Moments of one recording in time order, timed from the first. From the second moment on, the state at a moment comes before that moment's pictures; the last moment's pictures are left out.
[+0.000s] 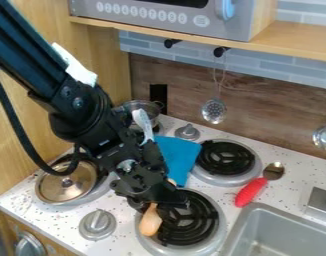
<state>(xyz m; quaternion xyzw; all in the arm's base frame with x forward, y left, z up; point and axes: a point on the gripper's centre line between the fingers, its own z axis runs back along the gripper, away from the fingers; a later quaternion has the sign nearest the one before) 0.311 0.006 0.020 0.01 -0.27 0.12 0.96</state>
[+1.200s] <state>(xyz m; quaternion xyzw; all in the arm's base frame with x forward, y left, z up) 0.259 0.091 0.070 0.07 -0.26 0.15 0.95</state>
